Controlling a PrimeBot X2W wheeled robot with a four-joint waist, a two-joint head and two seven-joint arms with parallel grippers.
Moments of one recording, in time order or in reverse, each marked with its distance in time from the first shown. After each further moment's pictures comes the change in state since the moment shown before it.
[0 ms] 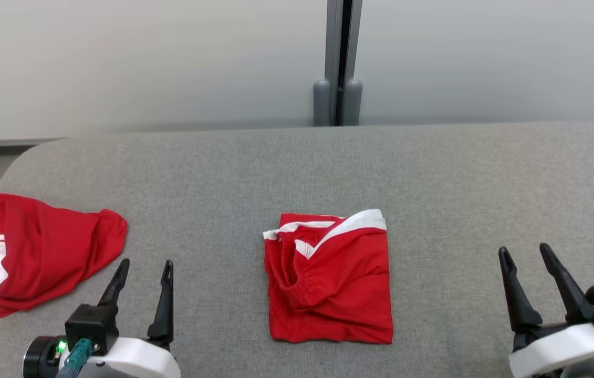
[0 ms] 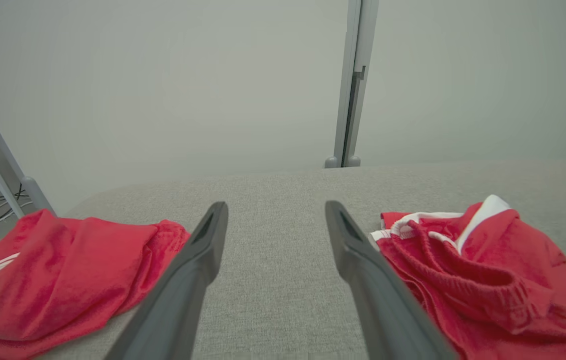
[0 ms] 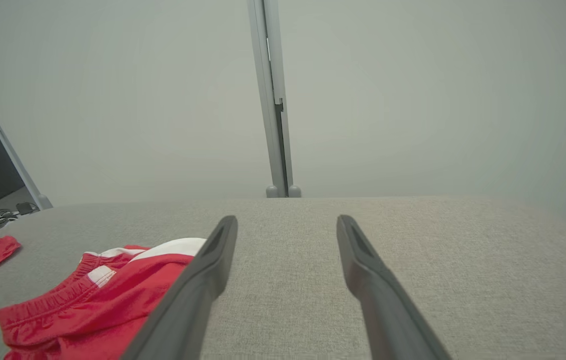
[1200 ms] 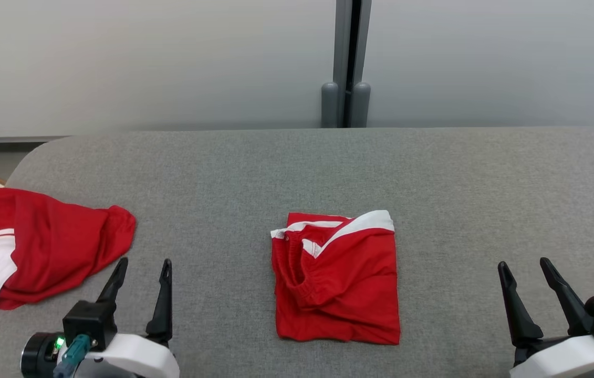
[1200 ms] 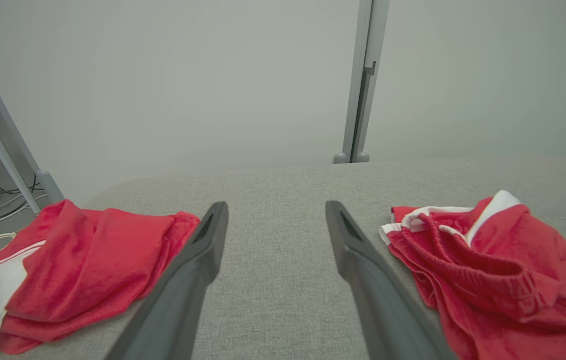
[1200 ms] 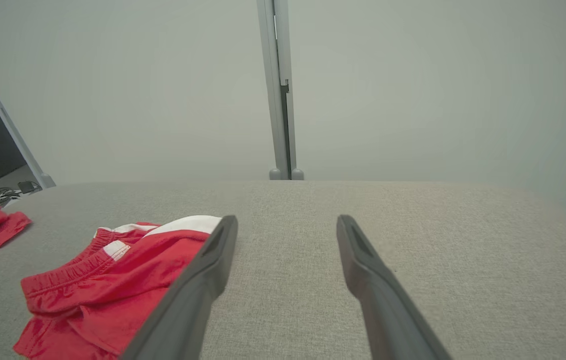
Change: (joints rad) left arm 0.022 0.029 -0.012 -0.023 -0.021 0.018 0.018; right arm 0.096 0.034 -0.038 -0.119 -0.050 0.000 0.105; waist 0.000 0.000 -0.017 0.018
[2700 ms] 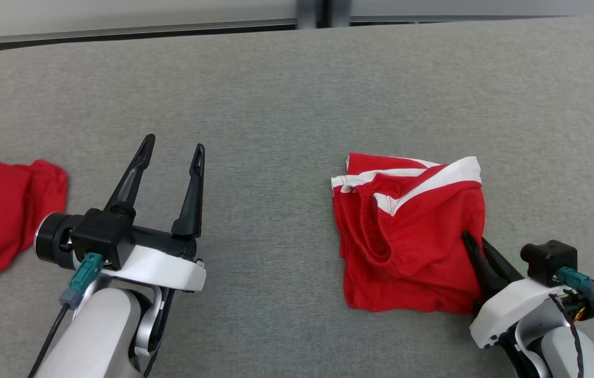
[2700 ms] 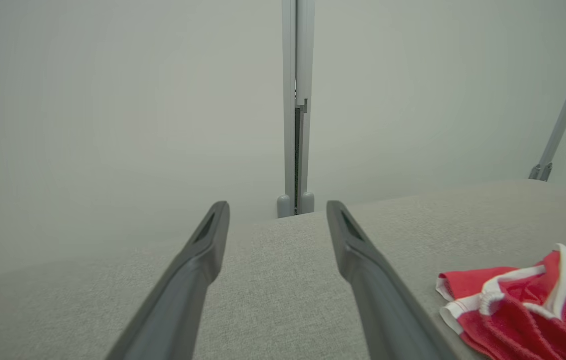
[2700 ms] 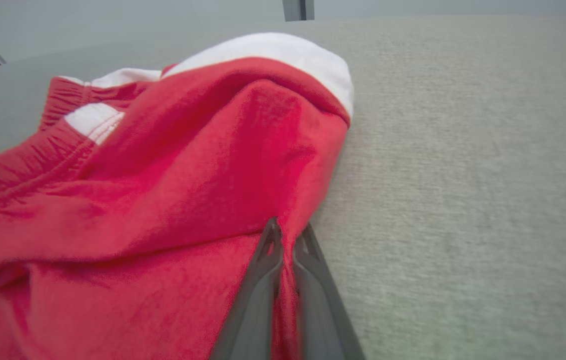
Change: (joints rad) left arm -0.316 -0.080 -0.010 0.000 0.095 -0.109 -0.072; right arm -0.318 -0.048 0.198 0.403 0.065 0.002 -0.028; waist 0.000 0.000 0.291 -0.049
